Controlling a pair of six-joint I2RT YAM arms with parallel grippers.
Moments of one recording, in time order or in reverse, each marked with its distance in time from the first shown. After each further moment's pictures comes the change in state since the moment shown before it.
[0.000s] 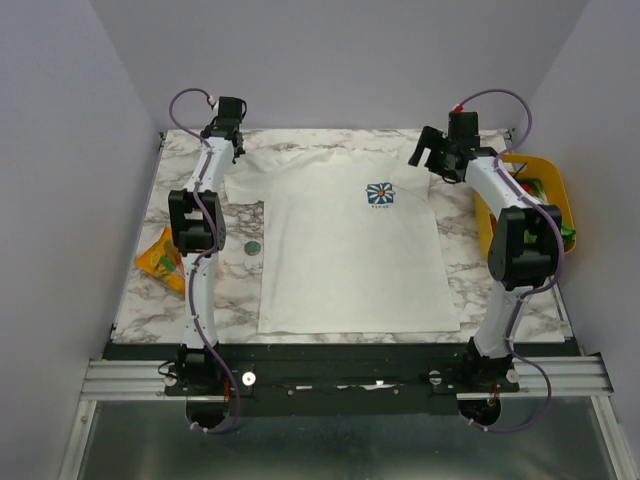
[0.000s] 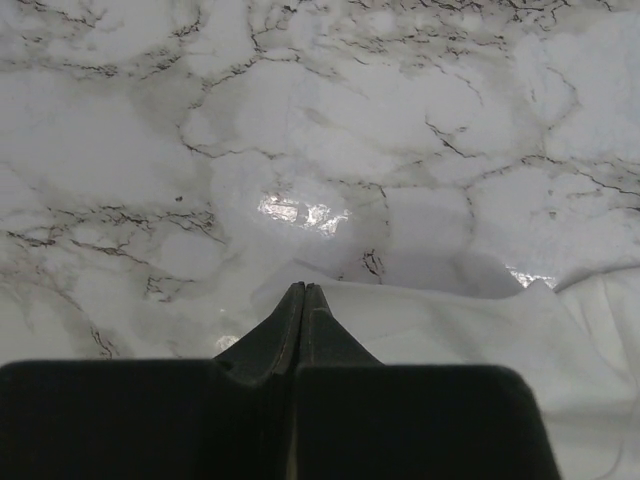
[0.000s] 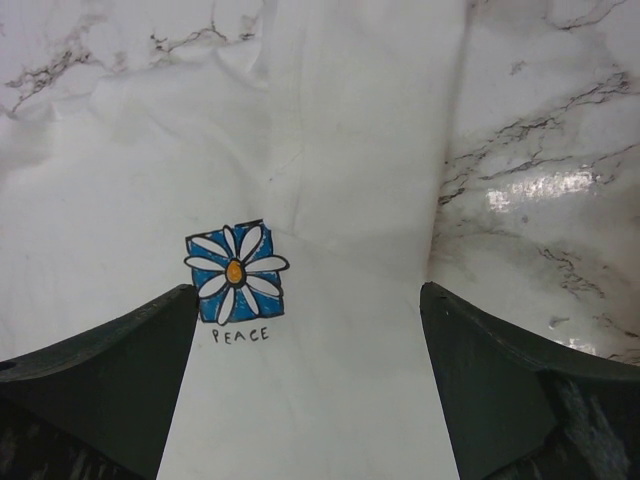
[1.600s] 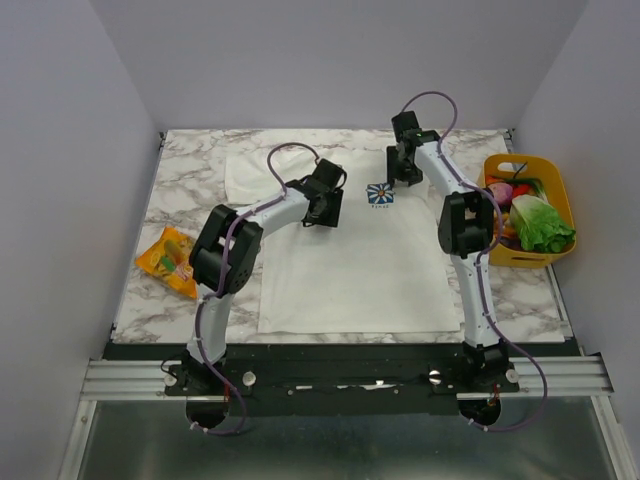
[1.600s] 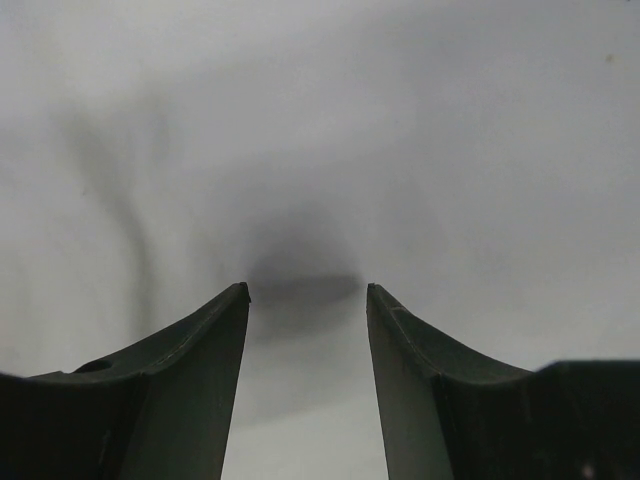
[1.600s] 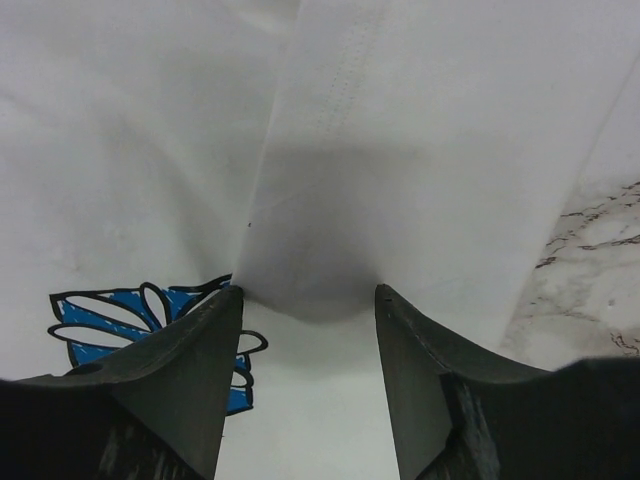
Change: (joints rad) left arm -0.521 -0.418 -0.801 0.213 0.245 -0.108; right arm 0.162 0.582 0.740 -0.528 0.232 -0.193
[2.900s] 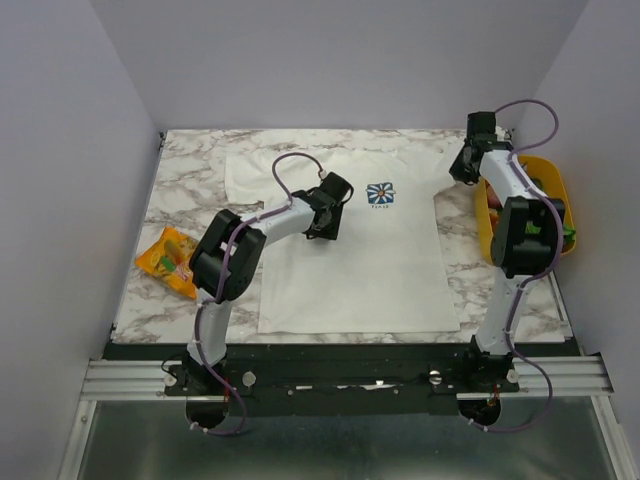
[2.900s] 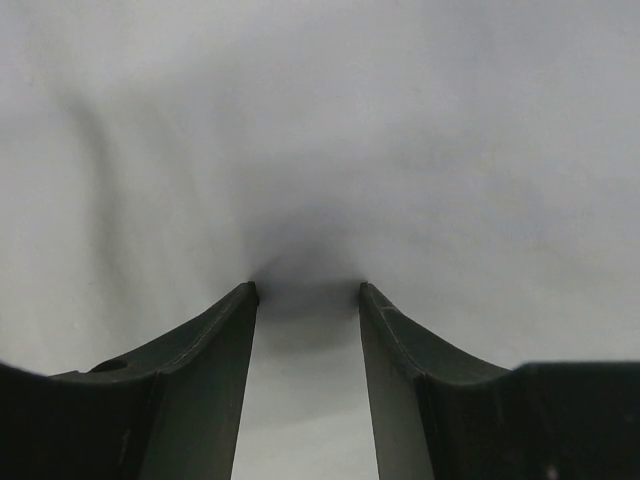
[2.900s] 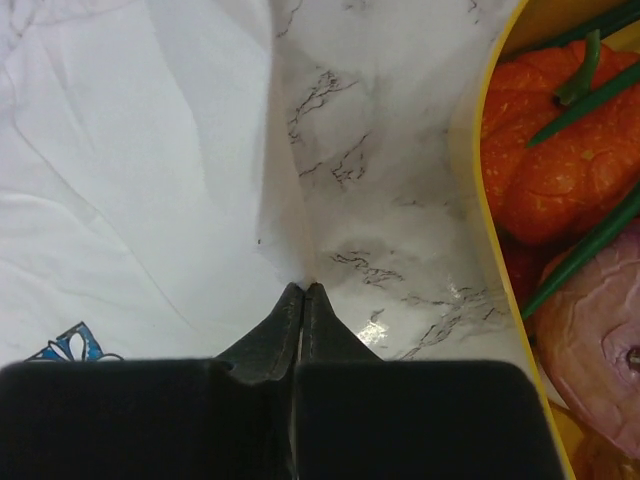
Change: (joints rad) left arm -0.067 -0.037 -0.084 -0.043 -0.091 -0.030; right arm -0.278 -0.456 -0.587 0.317 0.016 0.286
